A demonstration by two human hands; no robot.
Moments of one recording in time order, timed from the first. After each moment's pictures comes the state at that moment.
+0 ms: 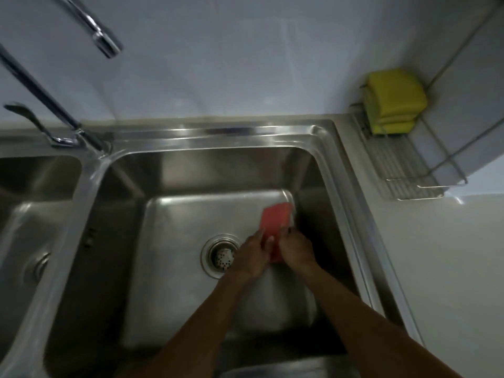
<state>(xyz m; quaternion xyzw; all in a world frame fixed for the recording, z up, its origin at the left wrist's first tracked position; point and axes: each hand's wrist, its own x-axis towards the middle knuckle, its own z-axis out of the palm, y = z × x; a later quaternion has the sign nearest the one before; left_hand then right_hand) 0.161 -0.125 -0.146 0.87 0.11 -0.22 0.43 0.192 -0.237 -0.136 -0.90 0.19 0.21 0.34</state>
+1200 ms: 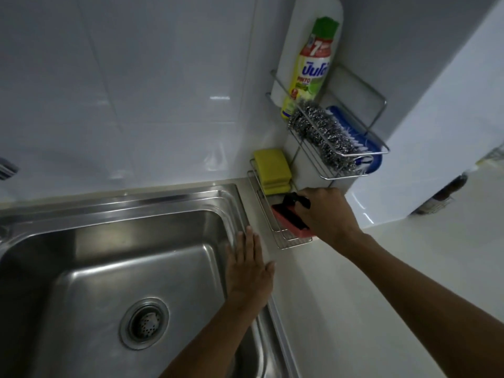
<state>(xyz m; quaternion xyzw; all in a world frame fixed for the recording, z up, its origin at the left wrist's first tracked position) 0.200 -0.288 -0.021 0.98 -0.11 -0.09 0.12 0.263 -0.445 0.120 -0.99 -0.05 -0.09 0.04</state>
